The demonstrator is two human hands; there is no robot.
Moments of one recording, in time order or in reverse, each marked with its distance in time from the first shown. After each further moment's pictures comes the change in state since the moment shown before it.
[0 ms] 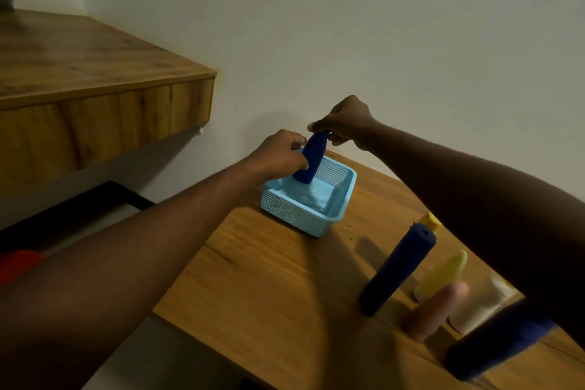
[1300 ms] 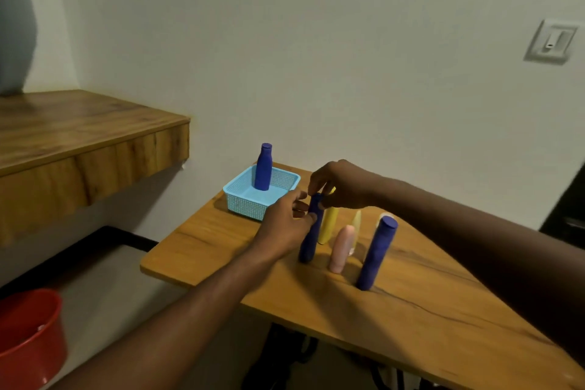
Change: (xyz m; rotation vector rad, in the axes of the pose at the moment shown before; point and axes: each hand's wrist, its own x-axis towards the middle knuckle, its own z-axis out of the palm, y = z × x) left_hand -0.195 0.109 0.106 -0.187 0.083 0.045; right_hand -0.244 0.039 -0.119 -0.541 -0.326 -0.407
